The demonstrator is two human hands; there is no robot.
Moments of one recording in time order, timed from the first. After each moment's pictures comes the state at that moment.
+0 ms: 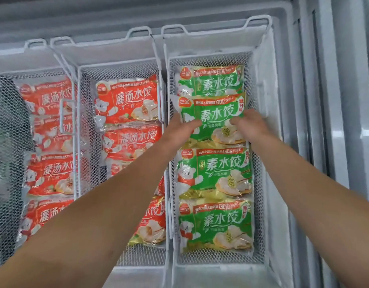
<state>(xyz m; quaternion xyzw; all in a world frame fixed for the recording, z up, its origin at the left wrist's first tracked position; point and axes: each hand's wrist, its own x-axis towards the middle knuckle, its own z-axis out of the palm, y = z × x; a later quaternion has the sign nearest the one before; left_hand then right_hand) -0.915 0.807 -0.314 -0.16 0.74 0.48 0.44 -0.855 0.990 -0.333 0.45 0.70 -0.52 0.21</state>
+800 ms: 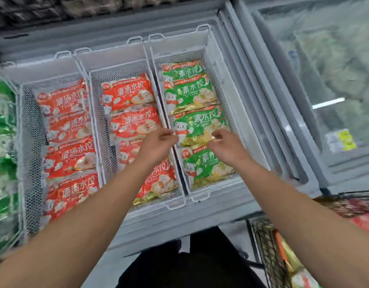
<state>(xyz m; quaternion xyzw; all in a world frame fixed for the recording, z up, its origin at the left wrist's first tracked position) -0.724 0.625 -0.196 0.08 0.83 0.43 0.36 -0.618 0.801 -0.203 0.38 0.80 -0.44 0.13</state>
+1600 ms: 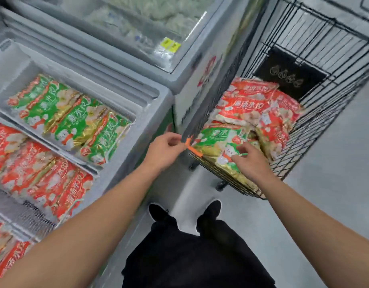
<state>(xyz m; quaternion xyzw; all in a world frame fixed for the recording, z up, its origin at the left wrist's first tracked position) -0.390 0.705 -0.197 0.44 0.74 0.22 0.46 -0.143 0.728 -0.212 0.72 0.55 -0.41 -0.08</state>
